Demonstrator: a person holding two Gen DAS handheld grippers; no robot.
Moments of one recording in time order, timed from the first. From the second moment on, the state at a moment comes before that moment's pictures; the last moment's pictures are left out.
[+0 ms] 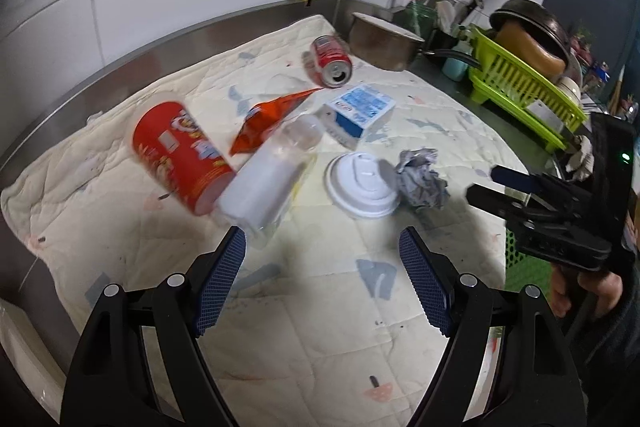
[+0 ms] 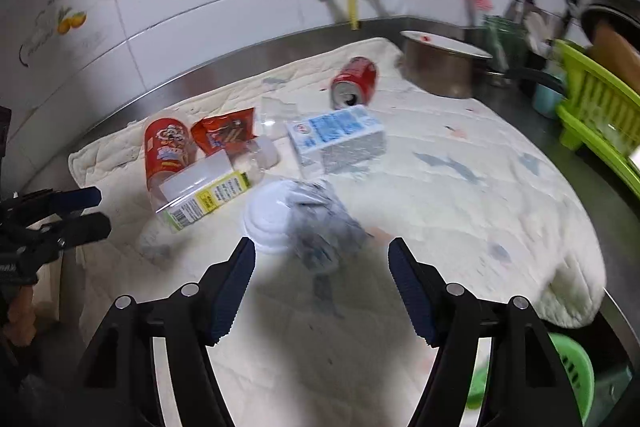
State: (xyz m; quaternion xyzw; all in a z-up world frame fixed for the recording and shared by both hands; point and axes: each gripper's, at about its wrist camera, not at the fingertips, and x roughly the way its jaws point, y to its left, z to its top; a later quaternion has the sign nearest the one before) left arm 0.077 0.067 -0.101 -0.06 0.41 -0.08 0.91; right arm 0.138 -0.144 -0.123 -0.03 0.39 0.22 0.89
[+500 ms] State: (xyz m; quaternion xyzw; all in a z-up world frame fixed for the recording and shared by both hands) left arm 0.079 0.077 -0.109 -0.07 0.42 -0.08 0.90; right arm 0.191 -0.099 -0.166 -0.08 0.42 0.22 0.88
